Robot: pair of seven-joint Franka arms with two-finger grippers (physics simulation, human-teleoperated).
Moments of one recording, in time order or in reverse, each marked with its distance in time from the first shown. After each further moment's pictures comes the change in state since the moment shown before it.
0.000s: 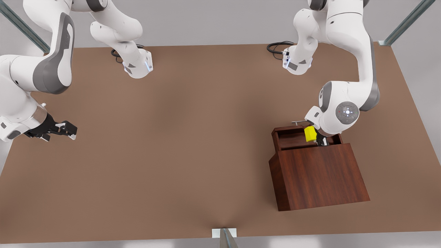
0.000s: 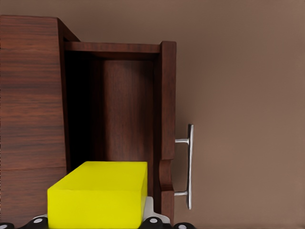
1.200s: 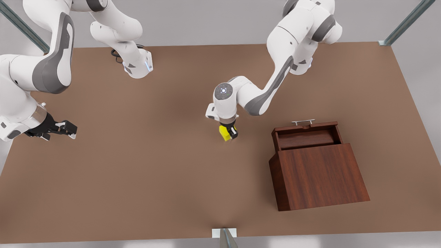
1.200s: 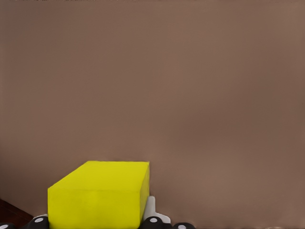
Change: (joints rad) left arm -0.001 0.295 -0.657 0.325 0.262 0.154 -1.168; right arm -0.002 -0.002 0.000 0.000 0.000 -0.011 0.000
